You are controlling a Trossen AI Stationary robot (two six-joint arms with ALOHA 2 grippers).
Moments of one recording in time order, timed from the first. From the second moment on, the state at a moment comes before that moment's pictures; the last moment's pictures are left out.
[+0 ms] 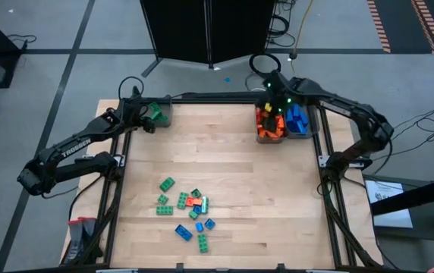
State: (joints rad) left arm 0.89 0.86 0.53 -0.54 -0.23 -0.28; right arm -0.67 1.51 1.29 -0.86 -0.31 -0.38
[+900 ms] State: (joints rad) left arm 0.89 0.86 0.53 -0.54 -0.23 -0.28; right arm -0.05 1.81 1.42 -0.38 -0.42 -0.65
